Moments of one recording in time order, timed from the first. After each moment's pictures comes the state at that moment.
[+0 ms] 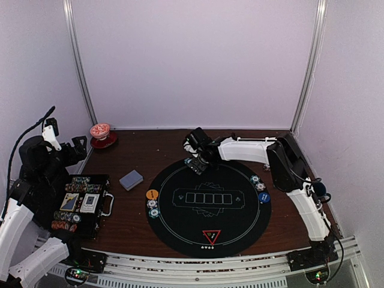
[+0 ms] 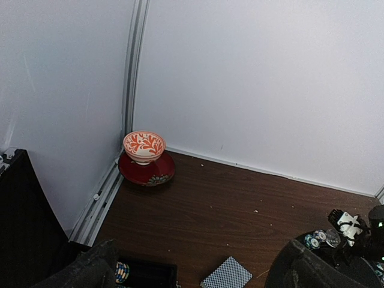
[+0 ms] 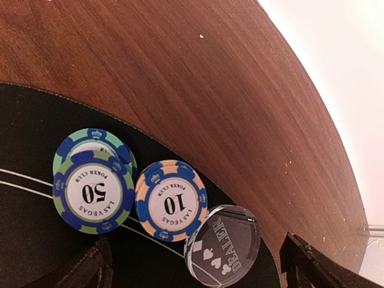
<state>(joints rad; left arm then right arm) -0.16 0.55 0.67 -0.28 -0.18 -0.29 0.77 2.42 1.96 -0.44 0.48 -0.26</state>
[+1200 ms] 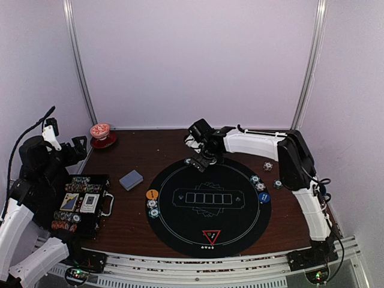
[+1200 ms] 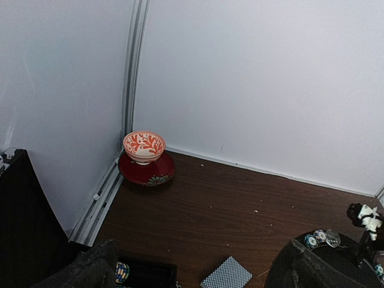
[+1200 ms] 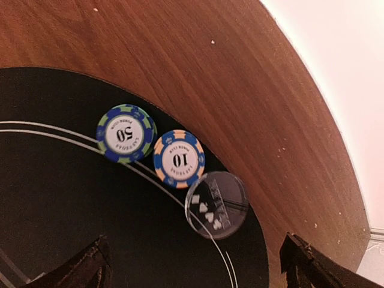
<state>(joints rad) -0.16 0.55 0.67 -0.28 -0.18 -0.29 0.77 2.34 1.98 -0.59 0.38 -0.26</state>
